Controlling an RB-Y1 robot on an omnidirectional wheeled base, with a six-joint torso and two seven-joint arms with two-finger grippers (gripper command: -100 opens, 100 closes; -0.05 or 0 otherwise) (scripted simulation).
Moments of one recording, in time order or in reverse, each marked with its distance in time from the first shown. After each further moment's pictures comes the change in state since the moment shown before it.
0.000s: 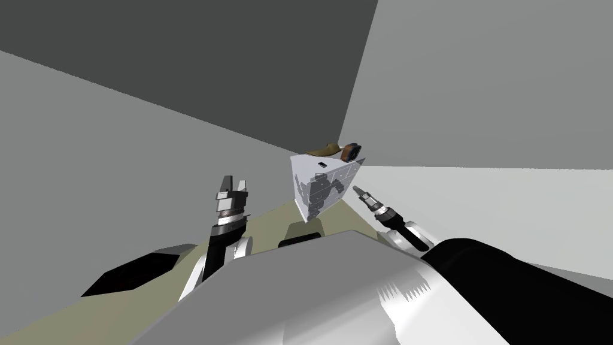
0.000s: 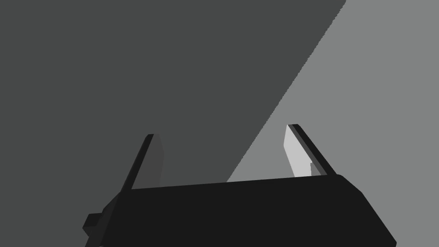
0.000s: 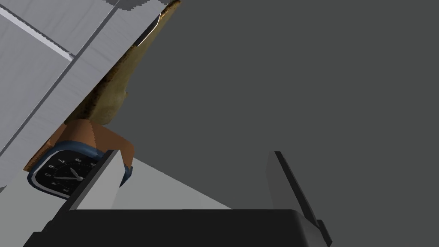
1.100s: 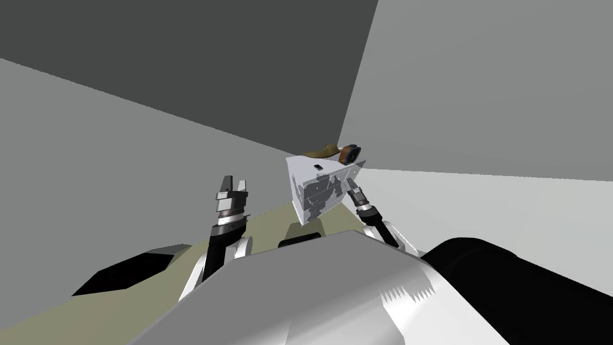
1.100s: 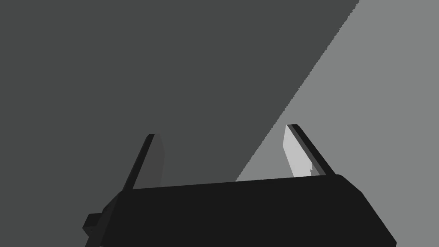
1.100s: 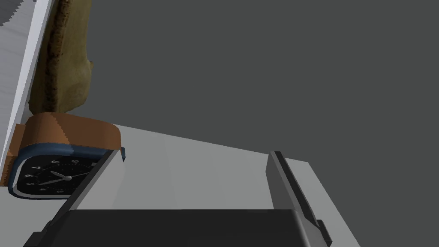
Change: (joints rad) left arm 0.000 0.000 0.000 0.000 0.000 0.000 0.000; right arm -0.090 0.301 0.124 -0.213 -0.085 0.131 0.105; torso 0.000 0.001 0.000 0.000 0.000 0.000
